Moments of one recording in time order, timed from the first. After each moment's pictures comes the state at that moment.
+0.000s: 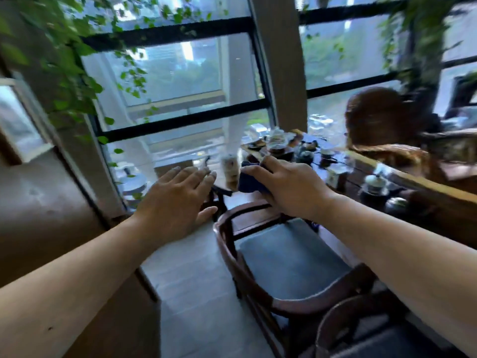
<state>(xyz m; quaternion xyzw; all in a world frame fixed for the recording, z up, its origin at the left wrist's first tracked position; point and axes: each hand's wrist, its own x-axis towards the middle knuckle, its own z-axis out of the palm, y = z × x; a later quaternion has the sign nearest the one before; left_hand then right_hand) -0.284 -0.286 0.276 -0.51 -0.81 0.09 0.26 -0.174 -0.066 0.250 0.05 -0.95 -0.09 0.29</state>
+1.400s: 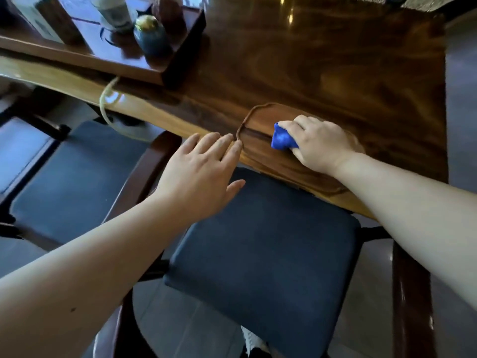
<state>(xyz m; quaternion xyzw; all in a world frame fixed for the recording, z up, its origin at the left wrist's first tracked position) -0.008 0.098 -0.061 -0.82 -0.57 0.03 0.02 0.230 0.218 -0.133 -0.46 -0.89 -0.01 0.03</state>
